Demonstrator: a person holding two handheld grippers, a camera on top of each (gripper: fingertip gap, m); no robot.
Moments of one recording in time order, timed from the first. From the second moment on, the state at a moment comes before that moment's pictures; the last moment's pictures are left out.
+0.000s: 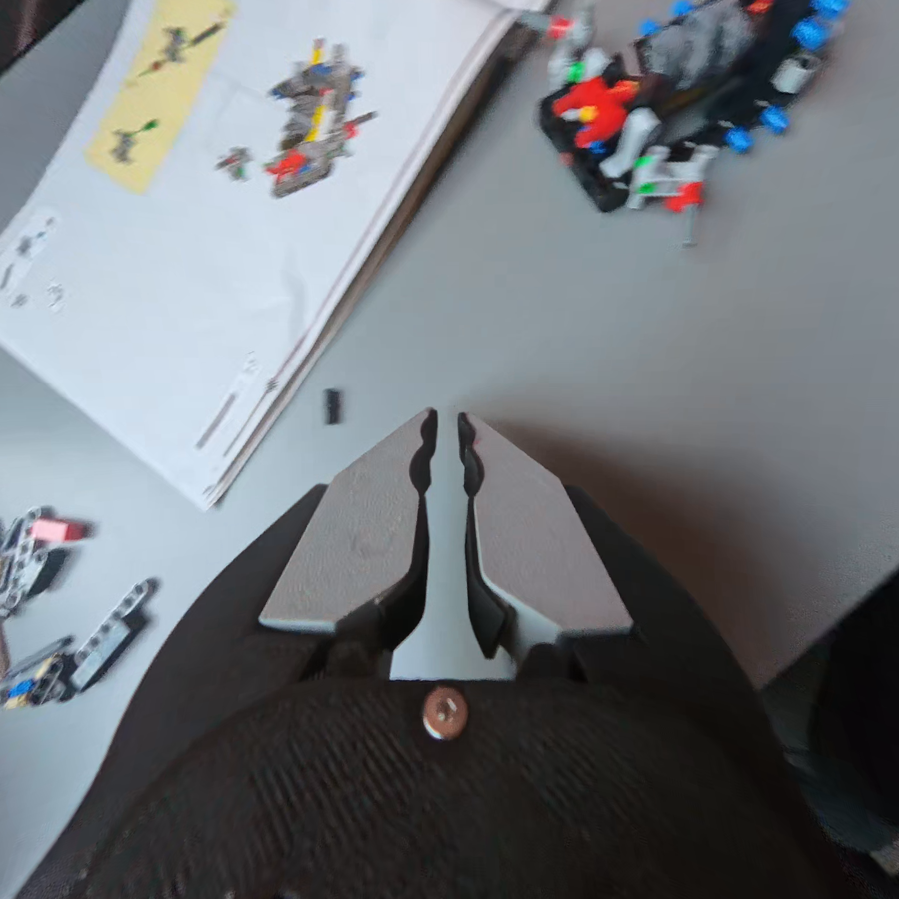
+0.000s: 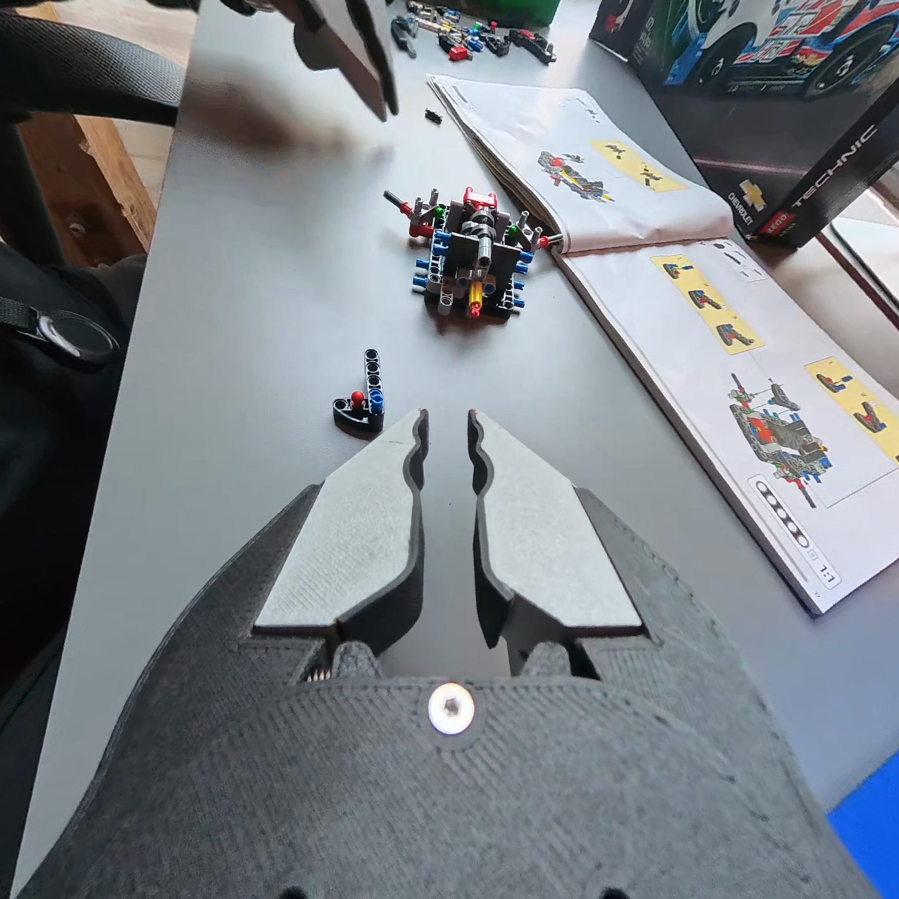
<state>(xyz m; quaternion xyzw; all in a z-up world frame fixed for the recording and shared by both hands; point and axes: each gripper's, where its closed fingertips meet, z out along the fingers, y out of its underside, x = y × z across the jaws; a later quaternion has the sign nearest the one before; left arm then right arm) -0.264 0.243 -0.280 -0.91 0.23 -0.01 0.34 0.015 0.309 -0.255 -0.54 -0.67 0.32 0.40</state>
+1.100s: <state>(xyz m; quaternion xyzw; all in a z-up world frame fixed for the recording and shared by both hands) -0.170 0.270 -0.232 -0.84 0.35 -0.11 0.40 0.010 0.309 -0.247 -0.53 -0.66 0.34 0.41</state>
